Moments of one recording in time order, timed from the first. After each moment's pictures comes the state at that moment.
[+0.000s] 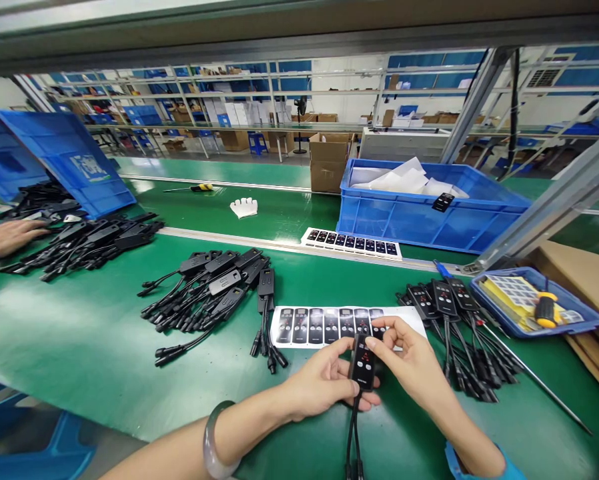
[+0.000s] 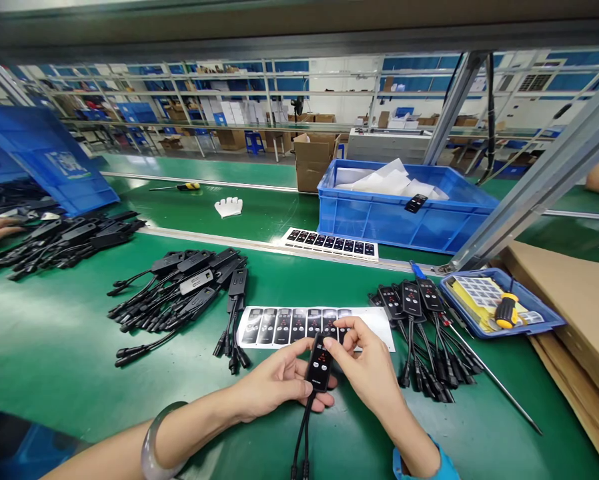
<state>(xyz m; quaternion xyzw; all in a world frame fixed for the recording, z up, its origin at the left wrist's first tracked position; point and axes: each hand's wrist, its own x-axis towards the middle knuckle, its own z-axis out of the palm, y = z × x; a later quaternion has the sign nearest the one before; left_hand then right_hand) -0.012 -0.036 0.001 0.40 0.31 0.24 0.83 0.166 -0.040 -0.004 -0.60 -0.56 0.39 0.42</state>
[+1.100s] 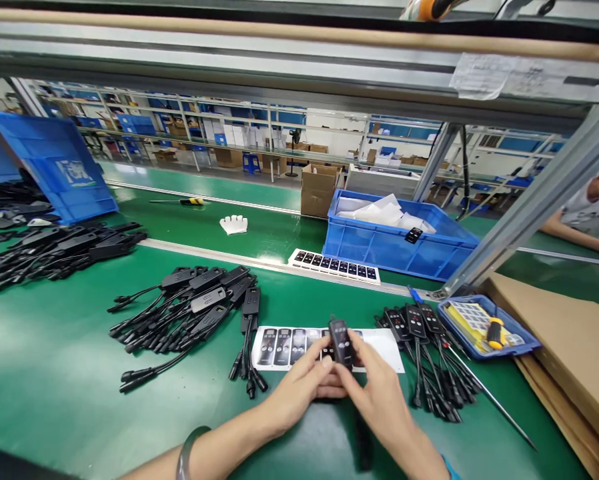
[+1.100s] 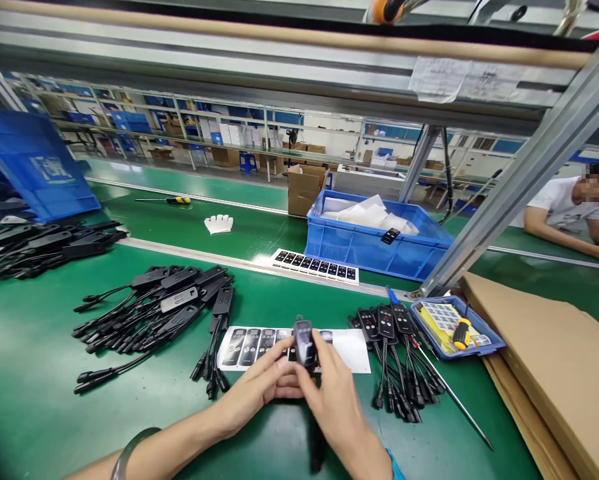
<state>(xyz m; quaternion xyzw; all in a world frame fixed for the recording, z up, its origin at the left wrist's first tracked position) -0.011 -0.031 0.001 0.50 0.28 0.35 0.74 0.157 -0.046 -0.008 -0.57 -0.72 0.16 0.36</state>
